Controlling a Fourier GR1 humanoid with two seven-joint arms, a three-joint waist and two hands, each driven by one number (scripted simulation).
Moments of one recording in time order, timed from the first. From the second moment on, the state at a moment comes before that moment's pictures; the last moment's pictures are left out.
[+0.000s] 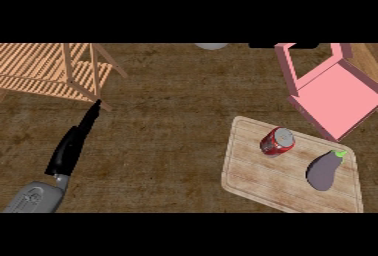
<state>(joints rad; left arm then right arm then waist) -0.18 0.49 -0.33 -1.29 0.10 0.23 -0.08 0.76 -0.89 -0.15 -2.27 -0.21 -0.59 0.98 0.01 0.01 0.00</state>
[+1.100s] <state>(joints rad) -0.18 0.42 -0.24 -1.31 0.00 0.16 -0.02 0.33 -0.75 0.05 -1.94 -0.03 -0.49 1.06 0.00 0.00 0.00</state>
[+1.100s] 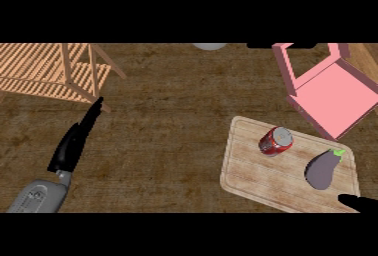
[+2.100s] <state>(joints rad) -0.13 0.34 -0.14 -1.32 -0.10 0.09 -0.05 0.16 -0.56 0.06 -1.70 0.05 -0.35 1.02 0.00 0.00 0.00</state>
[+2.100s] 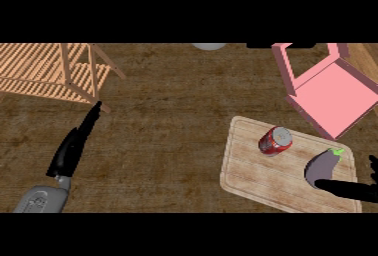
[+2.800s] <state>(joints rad) -0.15 0.29 -0.05 -1.32 -0.17 0.02 -0.03 0.05 -0.39 0.00 -1.53 0.14 -0.27 0.95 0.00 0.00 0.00</state>
